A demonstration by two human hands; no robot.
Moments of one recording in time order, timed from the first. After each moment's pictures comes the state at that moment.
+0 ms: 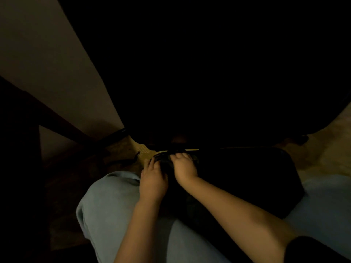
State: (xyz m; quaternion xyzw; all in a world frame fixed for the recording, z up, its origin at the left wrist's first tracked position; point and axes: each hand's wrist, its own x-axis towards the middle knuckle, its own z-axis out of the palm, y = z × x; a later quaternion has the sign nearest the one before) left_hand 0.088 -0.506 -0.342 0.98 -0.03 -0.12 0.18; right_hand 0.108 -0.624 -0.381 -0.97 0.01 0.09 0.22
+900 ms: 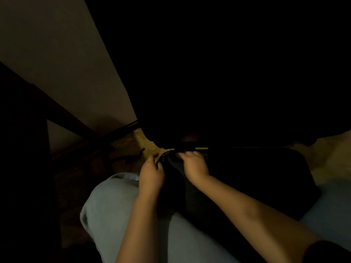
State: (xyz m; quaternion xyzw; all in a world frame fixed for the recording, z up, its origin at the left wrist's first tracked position) left_hand 0.104 -0.482 -0.320 0.92 0.11 -0.11 0.35; right_hand 0.112 -0.626 -0.380 -0.97 -0.04 0.05 0.22
